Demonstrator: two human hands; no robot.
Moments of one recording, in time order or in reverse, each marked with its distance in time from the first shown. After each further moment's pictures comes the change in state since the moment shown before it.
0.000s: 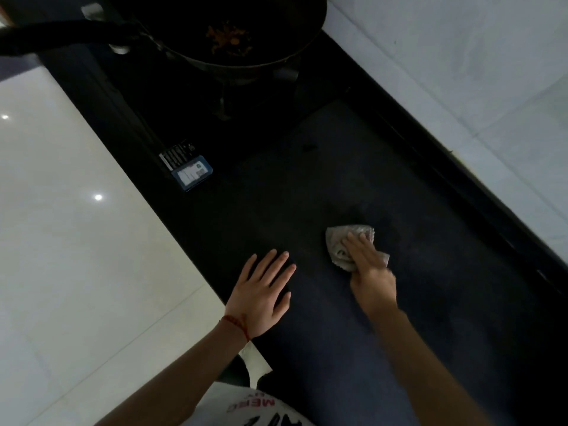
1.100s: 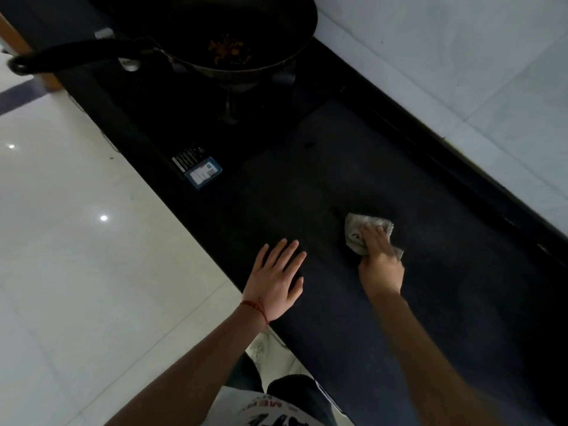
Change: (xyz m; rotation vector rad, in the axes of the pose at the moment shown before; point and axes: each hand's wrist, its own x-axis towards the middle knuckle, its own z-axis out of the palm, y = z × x) left_hand -0.002 0.000 -0.009 0.009 -0.106 0.000; right_hand -0.017 -0.017 0.000 0.033 0.030 0.282
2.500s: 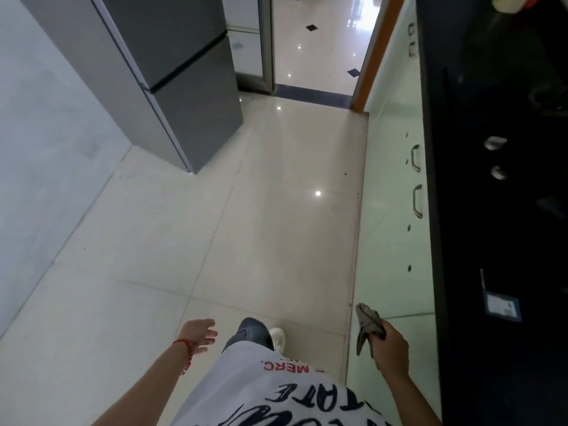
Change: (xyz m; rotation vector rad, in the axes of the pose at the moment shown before) left_hand -0.393 -0.246 0.037 -1.698 0.399 -1.960; right_hand -0.086 -0.267 0.225 0.029 -0.659 -0.288
